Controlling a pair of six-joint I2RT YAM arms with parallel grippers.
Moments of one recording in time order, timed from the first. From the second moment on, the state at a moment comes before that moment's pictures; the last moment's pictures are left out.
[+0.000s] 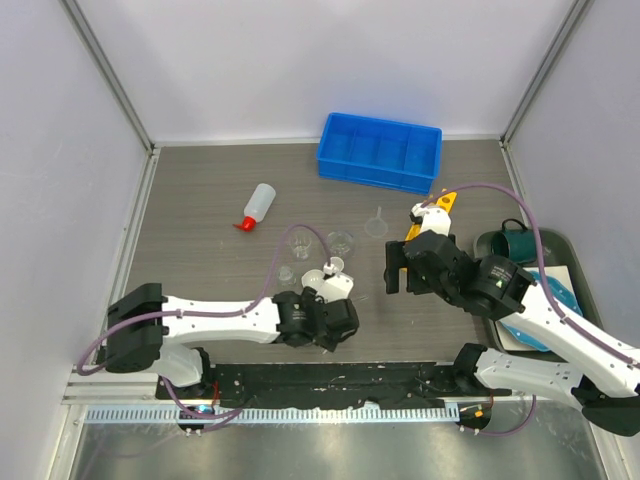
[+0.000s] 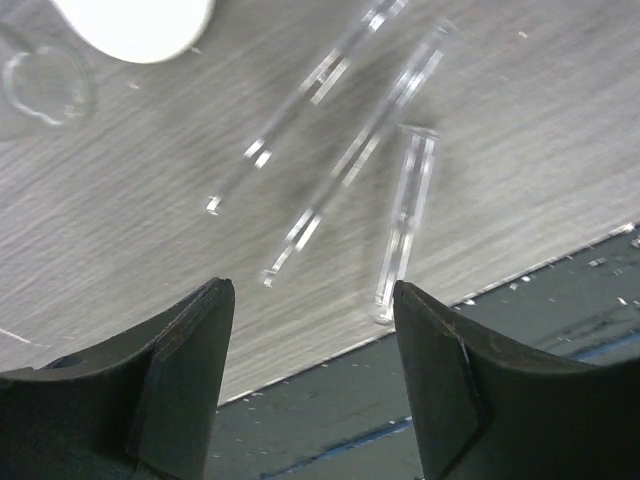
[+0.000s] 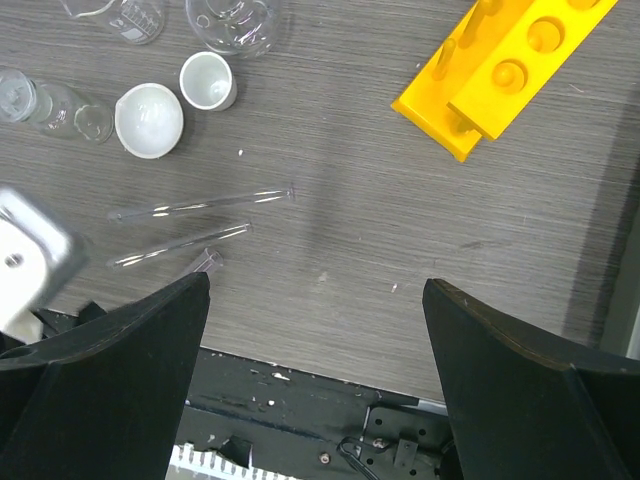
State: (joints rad) left arm -1.37 1.50 0.99 -0.69 -0.45 -0.78; right arm 0.94 0.93 1.11 -1.04 0.45 0.63
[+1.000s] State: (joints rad) left arm -1.12 1.57 0.94 -0.58 -0.31 -0.49; right arm 0.94 0.93 1.05 -0.96 0.44 0.63
